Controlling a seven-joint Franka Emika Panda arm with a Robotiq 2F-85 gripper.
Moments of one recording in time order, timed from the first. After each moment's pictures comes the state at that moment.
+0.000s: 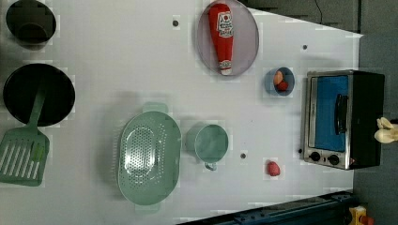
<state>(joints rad) -0.05 -0.07 -0.49 -1.99 -0.09 0.38 -0.39</state>
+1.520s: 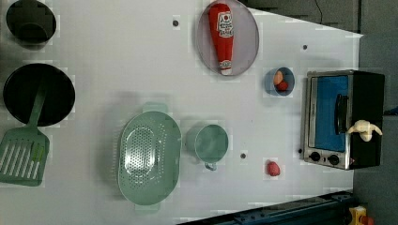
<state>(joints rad) -0.05 0.18 -0.58 -1.83 -0.08 0.38 -0.79</state>
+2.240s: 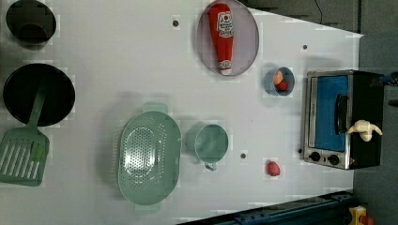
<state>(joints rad) 0.03 -0.02 -0.17 -1.78 -0.04 0.20 -0.32</state>
